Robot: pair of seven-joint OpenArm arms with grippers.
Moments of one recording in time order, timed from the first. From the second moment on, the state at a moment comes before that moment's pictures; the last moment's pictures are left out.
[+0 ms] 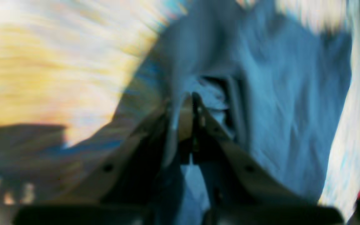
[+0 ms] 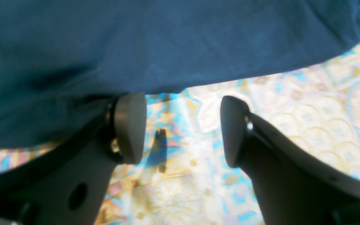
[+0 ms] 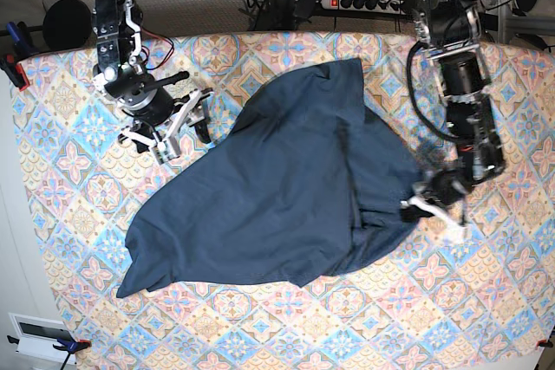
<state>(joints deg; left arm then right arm) -18.5 -15.9 -20.8 63.9 -41.2 -25.8 49.3 -13.6 16.1 -2.4 109.3 15.5 20.4 -44.5</state>
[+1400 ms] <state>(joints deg) -8.7 -21.4 -53.8 76.2 -45.4 -25.9 55.2 -0.8 5.9 -8.2 84.8 29.7 20.0 -48.3</state>
